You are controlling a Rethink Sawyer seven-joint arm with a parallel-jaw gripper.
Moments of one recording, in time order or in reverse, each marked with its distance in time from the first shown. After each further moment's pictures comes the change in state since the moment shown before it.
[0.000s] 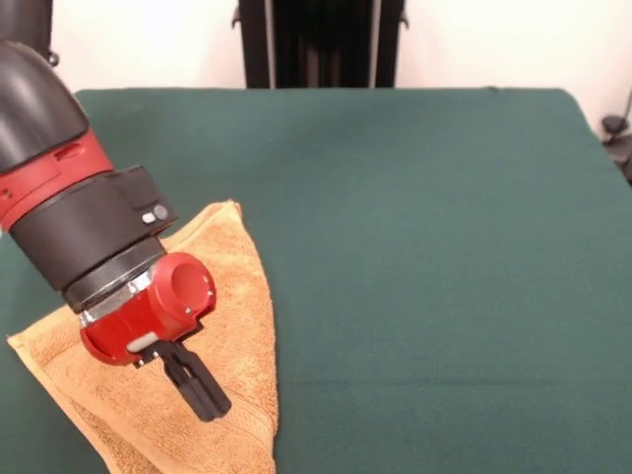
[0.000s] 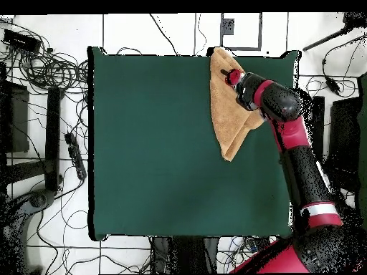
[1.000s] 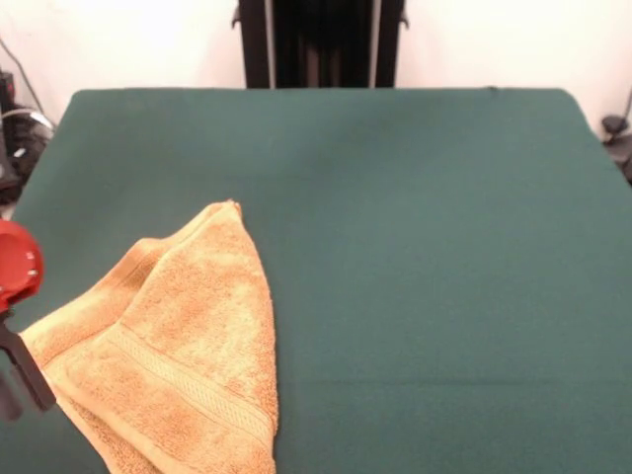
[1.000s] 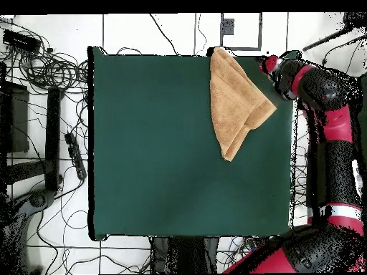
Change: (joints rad) arm 0.057 -0.058 -0.134 -0.281 0.020 0.206 0.015
